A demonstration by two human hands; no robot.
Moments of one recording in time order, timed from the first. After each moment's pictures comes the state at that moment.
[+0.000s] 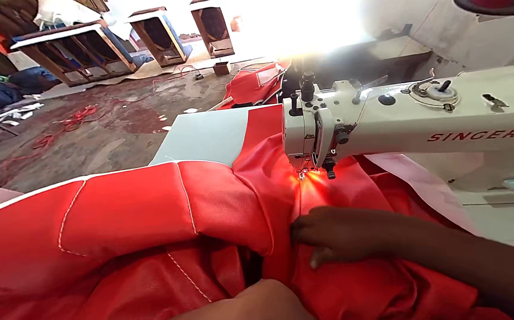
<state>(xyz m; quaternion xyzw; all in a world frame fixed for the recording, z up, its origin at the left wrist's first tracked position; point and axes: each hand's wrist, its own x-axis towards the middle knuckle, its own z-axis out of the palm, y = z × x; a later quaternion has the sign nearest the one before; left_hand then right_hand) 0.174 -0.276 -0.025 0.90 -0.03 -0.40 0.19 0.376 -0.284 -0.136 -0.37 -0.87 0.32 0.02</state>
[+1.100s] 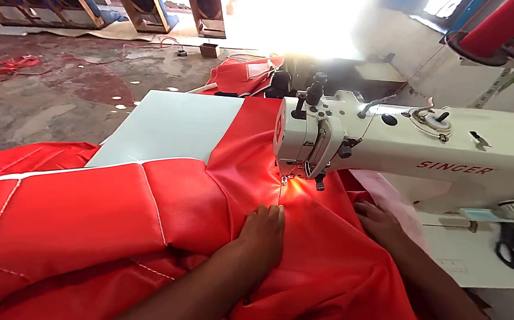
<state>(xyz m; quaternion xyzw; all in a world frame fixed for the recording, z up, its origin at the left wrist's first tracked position) 0.242 -0.218 -0.138 0.89 0.28 -0.33 0.17 0.476 -0.365 -0.189 -0.74 -0.64 0.12 0.16</state>
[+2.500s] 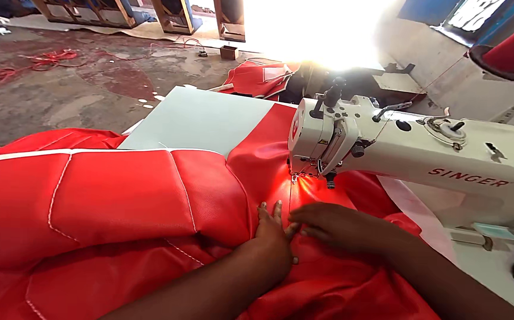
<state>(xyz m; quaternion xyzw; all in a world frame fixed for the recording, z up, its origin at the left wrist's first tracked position) 0.243 -0.237 -0.142 0.85 0.29 -0.41 0.16 0.394 -0.273 -0.122 -0.48 -0.81 0.34 -0.04</state>
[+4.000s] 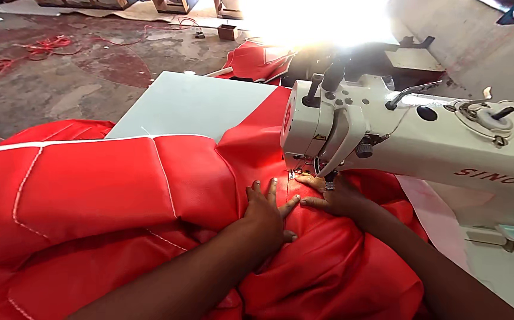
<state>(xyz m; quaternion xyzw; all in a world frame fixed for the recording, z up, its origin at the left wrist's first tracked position) 0.260 -0.199 -0.153 0.84 0.34 -0.39 0.16 0.473 -0.231 -0.242 -0.59 -0.79 0.14 0.07</state>
